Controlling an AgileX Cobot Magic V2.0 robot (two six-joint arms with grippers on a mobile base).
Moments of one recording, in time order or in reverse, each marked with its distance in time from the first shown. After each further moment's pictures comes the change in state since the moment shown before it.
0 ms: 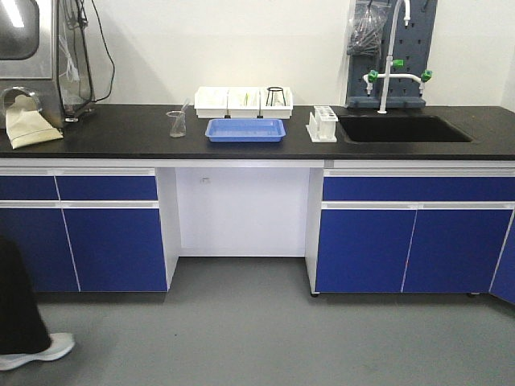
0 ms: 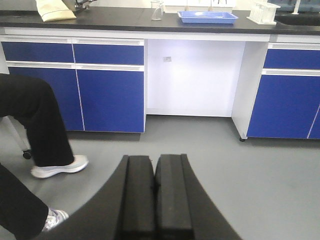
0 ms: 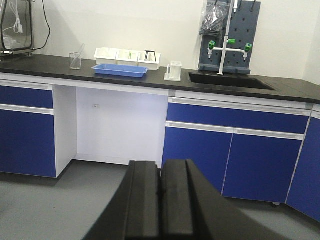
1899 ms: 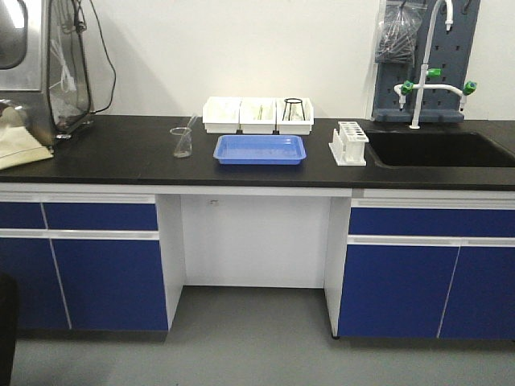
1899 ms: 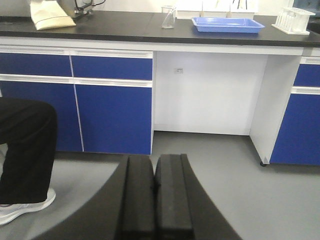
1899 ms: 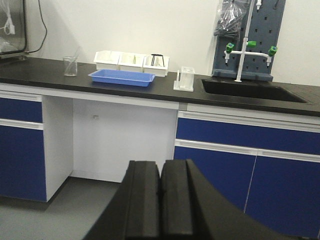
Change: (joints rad) left arm 0.000 0.000 0.000 0.000 0.000 0.000; right arm 0.000 0.000 0.000 0.000 0.000 0.000
